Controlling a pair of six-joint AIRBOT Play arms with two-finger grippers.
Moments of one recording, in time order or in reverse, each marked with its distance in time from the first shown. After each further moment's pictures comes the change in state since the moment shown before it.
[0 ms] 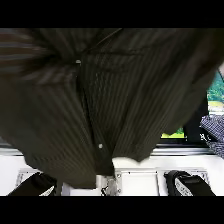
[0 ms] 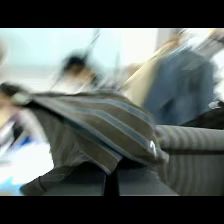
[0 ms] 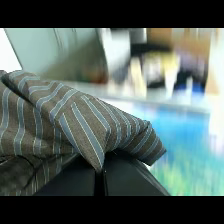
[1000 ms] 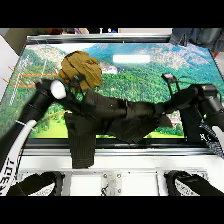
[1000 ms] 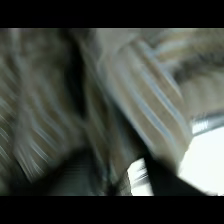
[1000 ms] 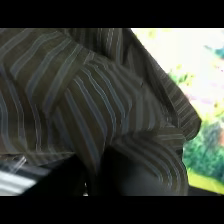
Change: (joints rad) left arm 0.144 -0.318 -0.795 -0.441 -0.317 0.213; right arm 0.093 -0.167 -0.810 -0.301 -0.069 -0.048
